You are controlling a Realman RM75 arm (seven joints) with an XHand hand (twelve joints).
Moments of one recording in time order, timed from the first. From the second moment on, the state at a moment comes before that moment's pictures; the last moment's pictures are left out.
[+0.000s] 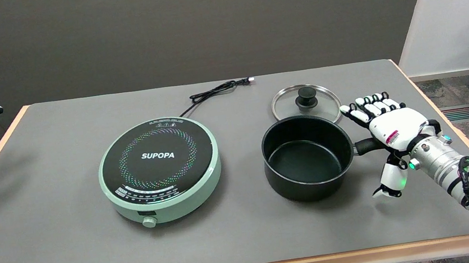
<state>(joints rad) -0.55 -1.13 -1.28 1.88 -1.01 -0.09 1.37</state>
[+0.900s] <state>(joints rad) -0.56 -1.12 -1.28 1.88 -1.02 -0.07 1.37</state>
